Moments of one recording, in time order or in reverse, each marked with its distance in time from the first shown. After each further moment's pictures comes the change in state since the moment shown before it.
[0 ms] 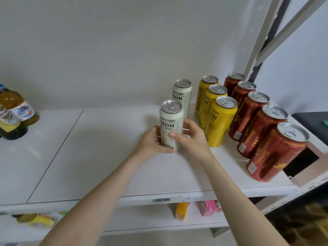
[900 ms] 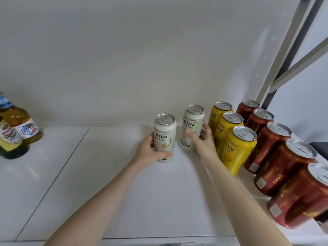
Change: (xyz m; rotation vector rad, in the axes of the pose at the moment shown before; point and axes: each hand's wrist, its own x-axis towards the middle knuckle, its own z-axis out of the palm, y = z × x) left_hand 0.054 0.007 -0.048 0.104 0.147 0.086; right_hand 0.106 0.026 0.002 0.128 0.184 0.081
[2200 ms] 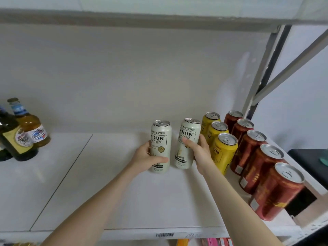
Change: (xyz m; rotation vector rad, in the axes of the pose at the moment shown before) left_hand -0.041 0.035 -0.011 -0.020 -0.070 -0.078; right_hand -0.053 -0.053 -0.007 0.079 -0.052 0.122
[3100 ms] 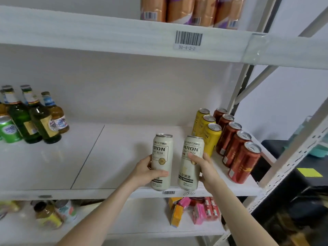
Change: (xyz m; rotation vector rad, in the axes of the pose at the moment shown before) left_hand -0.159 -0.001 -0.011 -0.048 -0.126 -0.020; right_hand -0.183 -0.029 -0.012 -0.109 0.001 0.207
